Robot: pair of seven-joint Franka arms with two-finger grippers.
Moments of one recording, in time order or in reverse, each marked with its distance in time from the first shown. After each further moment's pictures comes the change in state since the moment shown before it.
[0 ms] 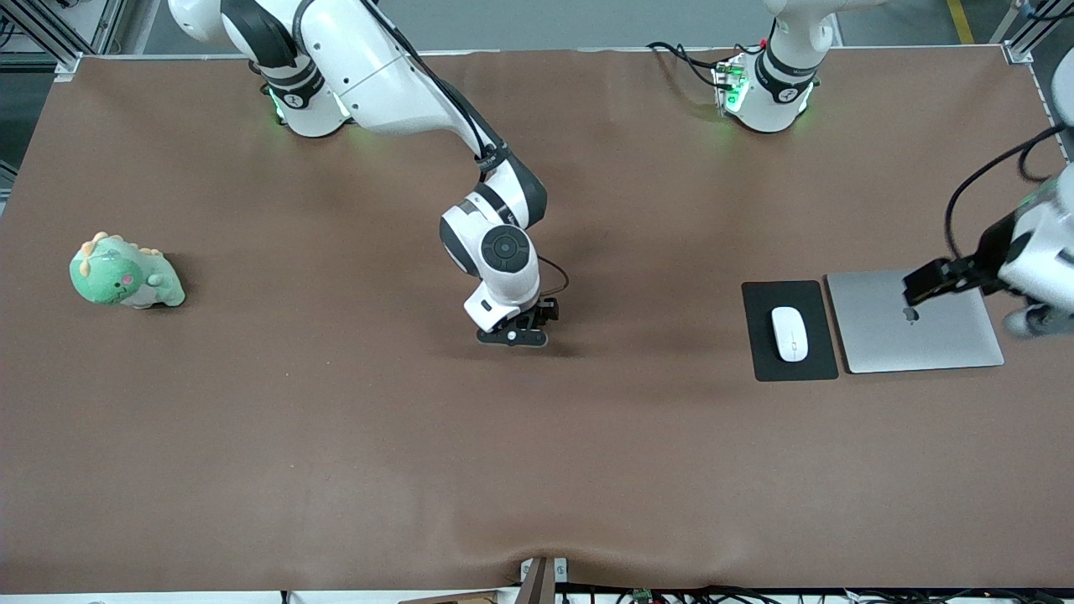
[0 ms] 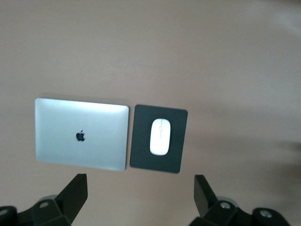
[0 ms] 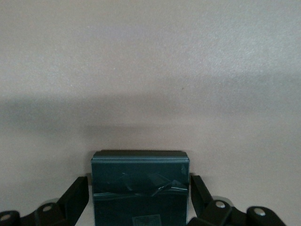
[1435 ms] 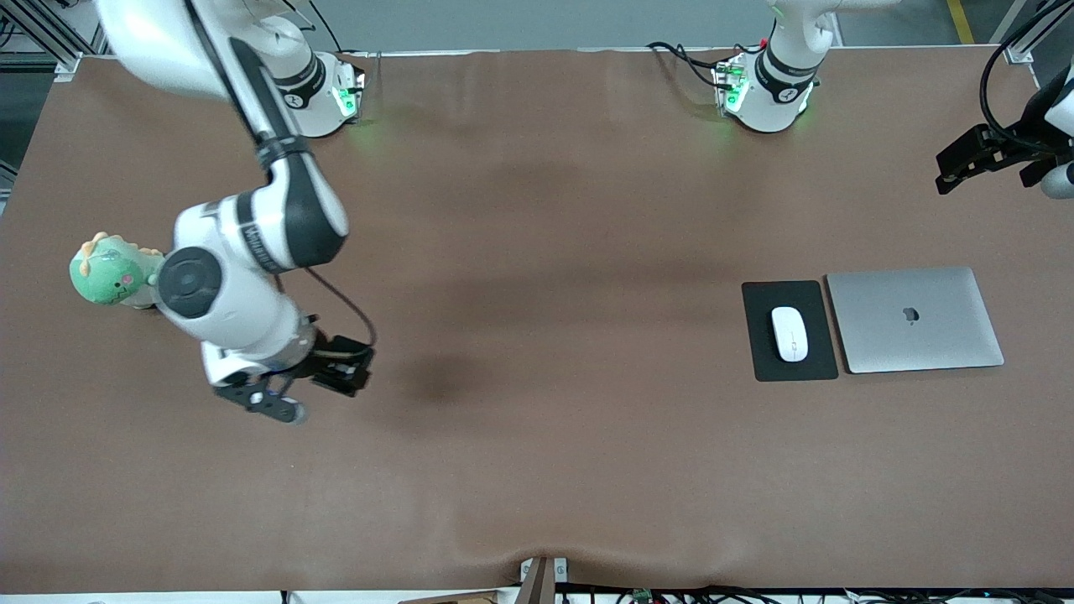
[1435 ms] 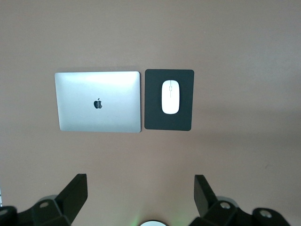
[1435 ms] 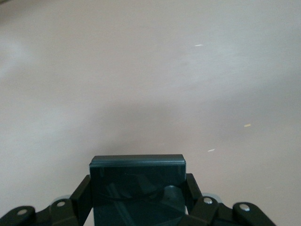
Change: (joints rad) left arm -0.106 -0.230 0.115 -0.125 -0.010 -0.144 0.106; right arm -0.492 -0.360 -0.027 -0.065 0.001 -0.255 -0.222
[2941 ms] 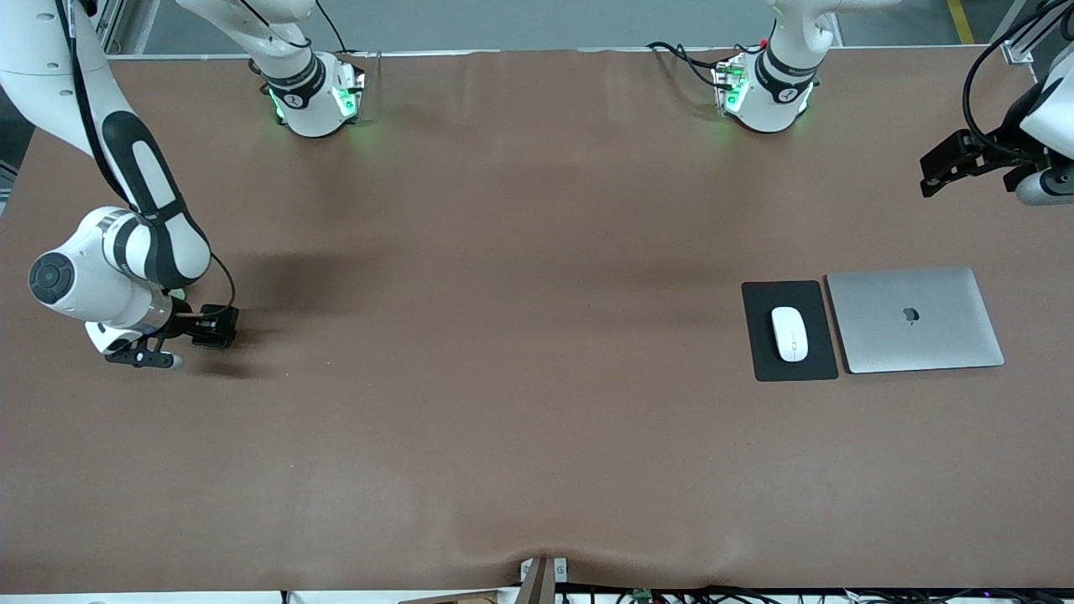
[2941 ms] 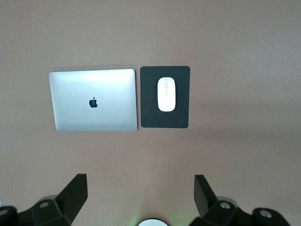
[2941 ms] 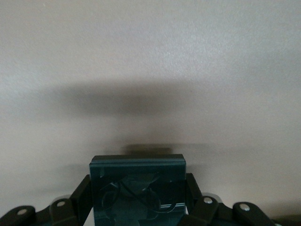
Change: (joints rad) left arm -0.008 0.009 -0.009 -0.007 -0.002 0.000 0.000; right arm -0.449 -0.013 0.000 -0.556 -0.002 0.429 -0.753
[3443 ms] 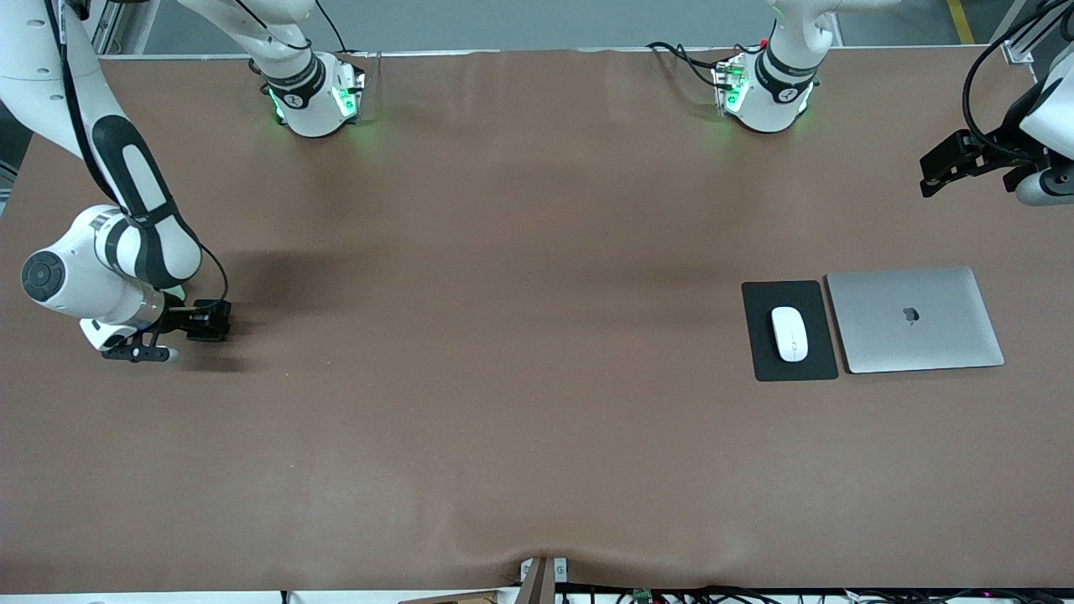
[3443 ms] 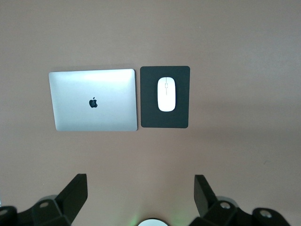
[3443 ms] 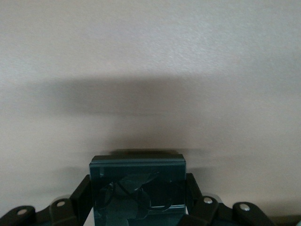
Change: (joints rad) left arm 0.000 0.000 0.000 0.000 0.000 0.000 0.000; right arm -0.047 0.015 0.000 -0.004 -0.001 0.000 -0.071
